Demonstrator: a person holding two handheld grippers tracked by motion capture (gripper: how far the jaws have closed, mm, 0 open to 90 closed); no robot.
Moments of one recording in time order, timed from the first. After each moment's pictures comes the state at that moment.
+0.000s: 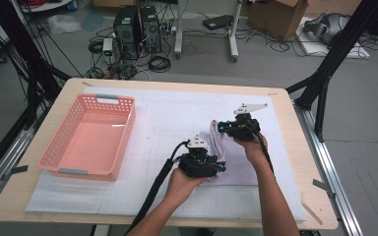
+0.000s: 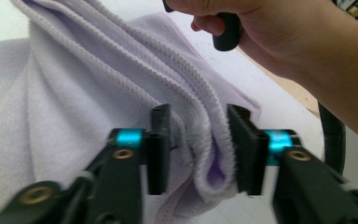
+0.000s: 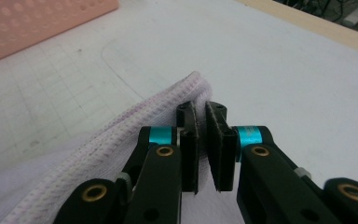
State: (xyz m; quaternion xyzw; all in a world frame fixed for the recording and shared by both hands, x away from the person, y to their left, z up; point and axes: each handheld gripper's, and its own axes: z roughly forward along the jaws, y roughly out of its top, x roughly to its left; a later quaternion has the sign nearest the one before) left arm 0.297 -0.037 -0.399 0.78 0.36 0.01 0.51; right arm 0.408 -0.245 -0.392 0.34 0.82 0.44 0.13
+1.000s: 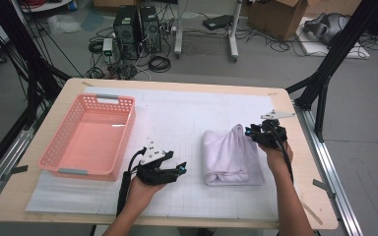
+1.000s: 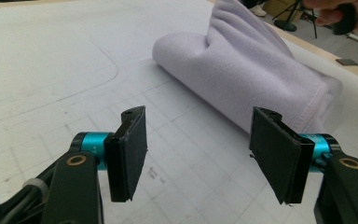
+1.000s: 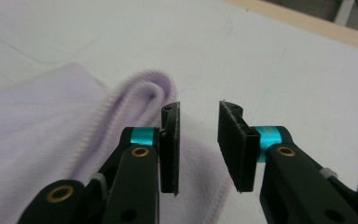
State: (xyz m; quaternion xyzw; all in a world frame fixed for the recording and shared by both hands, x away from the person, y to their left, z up) left arm 0.278 0.071 -0.425 0.76 0.36 0.15 0.53; right arm 0.379 -0.313 -0.390 0.44 0.78 0.39 0.22
